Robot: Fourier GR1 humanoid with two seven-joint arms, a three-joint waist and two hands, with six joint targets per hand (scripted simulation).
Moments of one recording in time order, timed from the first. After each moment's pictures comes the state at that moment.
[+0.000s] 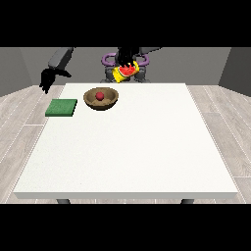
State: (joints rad) left arm -0.88 0.05 -0.60 -1.07 -1.42 0.11 0.32; right arm -0.46 -0.46 -0.38 -0.56 -0.22 0.35 -0.46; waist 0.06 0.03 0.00
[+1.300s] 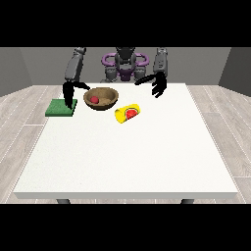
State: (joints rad) left arm -0.59 0.03 0.09 -1.06 -0.34 0.23 -0.26; right arm -0.50 -0.25 -0.26 -0.73 -0.21 0.25 -0.34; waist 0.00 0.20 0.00
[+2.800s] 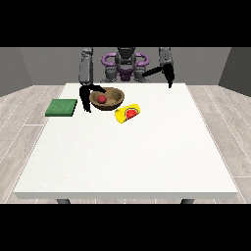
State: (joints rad) left arm -0.56 0.05 0.05 -1.12 -0.28 0.12 -0.21; right arm -0.50 -0.10 -0.26 -0.64 -0.24 0.14 -0.36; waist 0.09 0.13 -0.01
